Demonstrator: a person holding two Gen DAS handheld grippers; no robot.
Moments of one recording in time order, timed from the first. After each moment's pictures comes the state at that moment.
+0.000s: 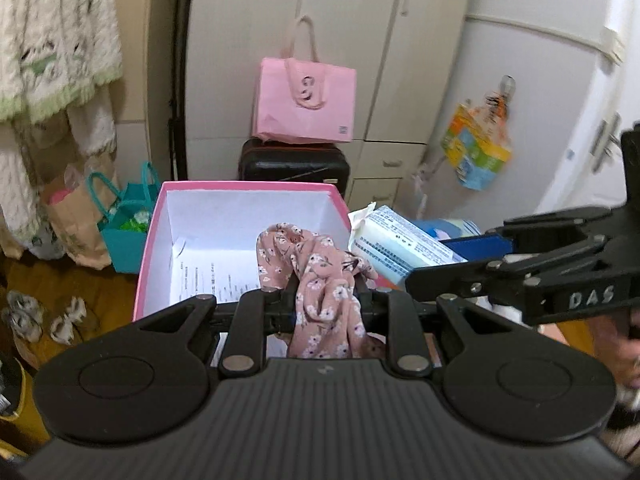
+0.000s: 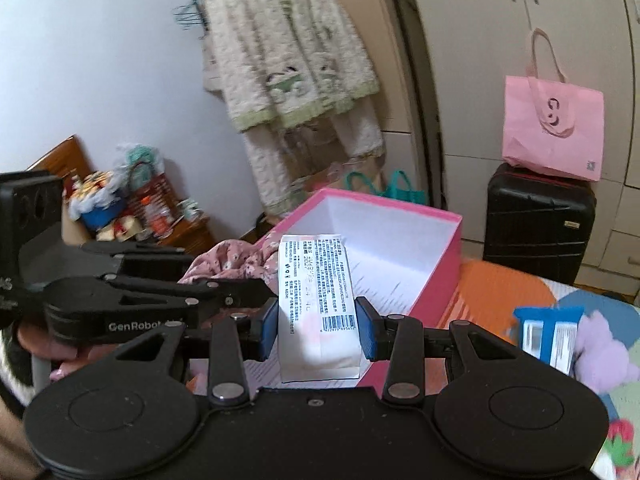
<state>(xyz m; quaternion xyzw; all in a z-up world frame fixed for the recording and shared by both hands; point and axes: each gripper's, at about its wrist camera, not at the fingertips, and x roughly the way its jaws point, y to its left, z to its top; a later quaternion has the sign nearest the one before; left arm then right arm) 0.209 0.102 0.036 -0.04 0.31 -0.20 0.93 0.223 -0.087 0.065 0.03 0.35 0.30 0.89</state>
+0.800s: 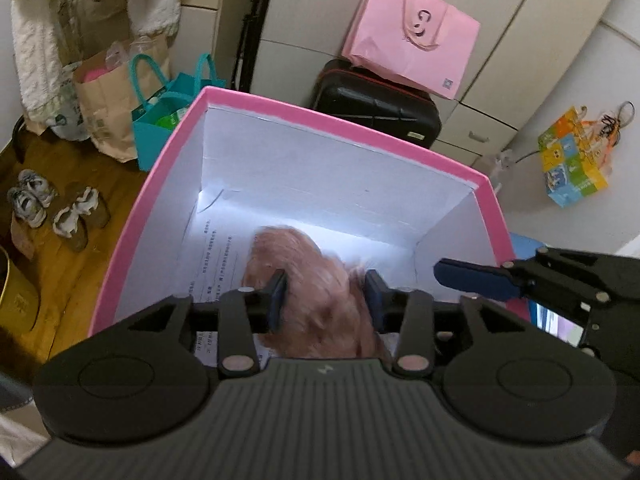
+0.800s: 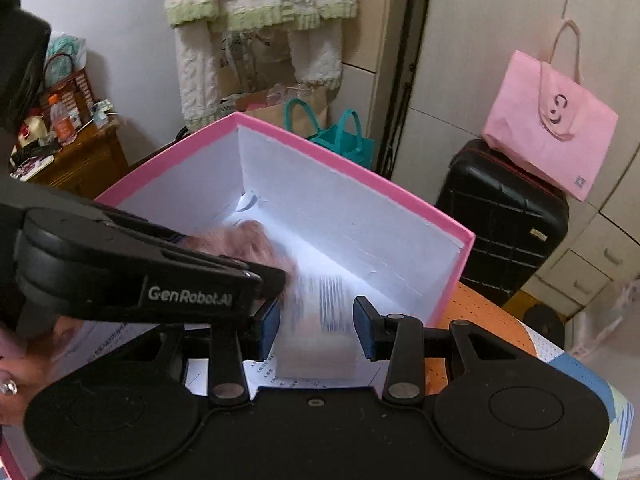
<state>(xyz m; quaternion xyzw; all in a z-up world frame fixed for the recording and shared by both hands) 0.340 0.114 -0.045 -0.13 0.44 -0.10 0.88 0.330 -0.018 -0.005 -0.13 0.42 0.23 0.87</state>
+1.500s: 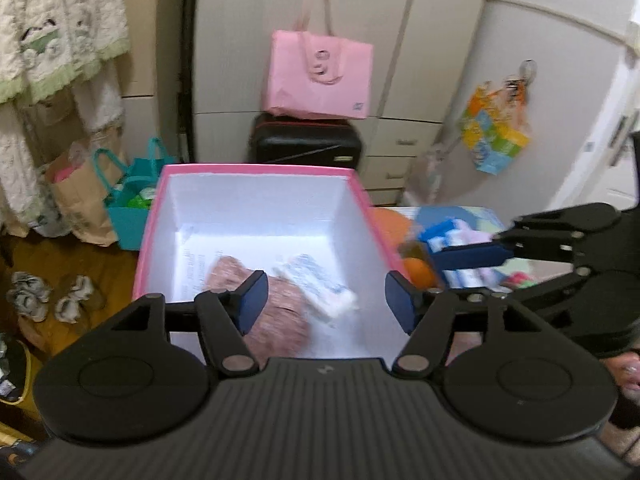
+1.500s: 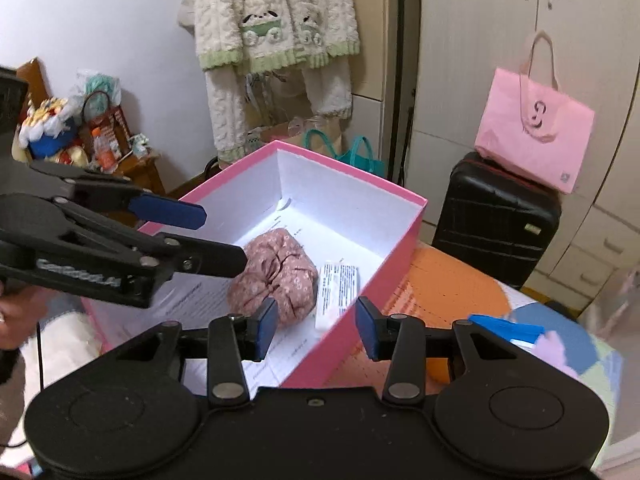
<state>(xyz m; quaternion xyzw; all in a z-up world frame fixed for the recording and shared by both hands) 0.223 0.094 0.041 -0.03 0.36 -0.19 0.91 0.228 -0.078 0.063 -0.09 0.39 0.26 0.88</state>
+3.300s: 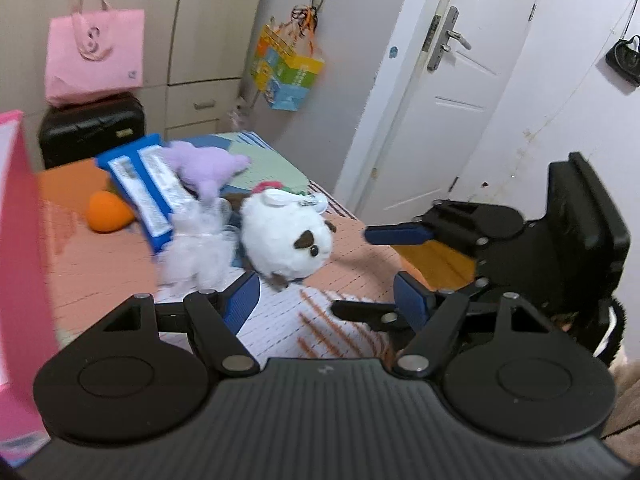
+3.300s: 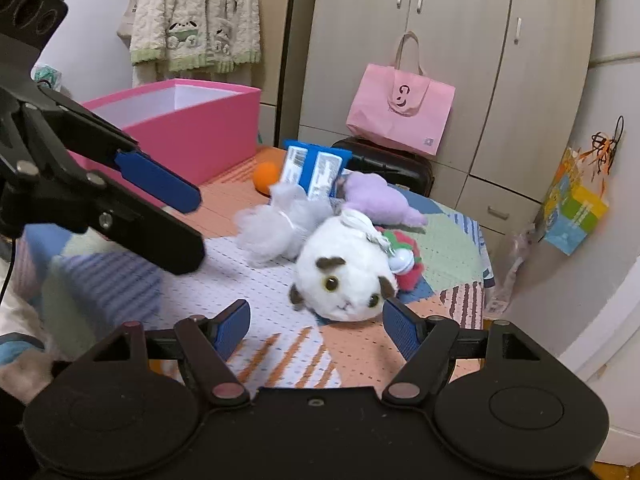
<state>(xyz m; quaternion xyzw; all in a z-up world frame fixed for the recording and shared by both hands) 0.132 -0.096 -0.033 0.01 0.34 -0.44 0.83 0.081 -0.260 -0.048 -0.11 0.31 0.13 0.94</state>
